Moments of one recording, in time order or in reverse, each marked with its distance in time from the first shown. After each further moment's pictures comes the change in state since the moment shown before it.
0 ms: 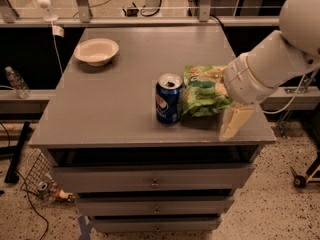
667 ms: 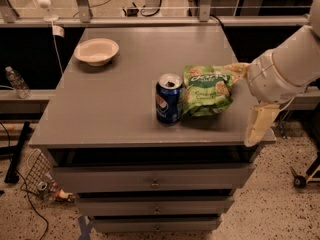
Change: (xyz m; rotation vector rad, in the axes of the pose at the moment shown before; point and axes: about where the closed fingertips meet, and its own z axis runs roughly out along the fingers) arm 0.036 0.013 -0.031 0.014 0.074 0.101
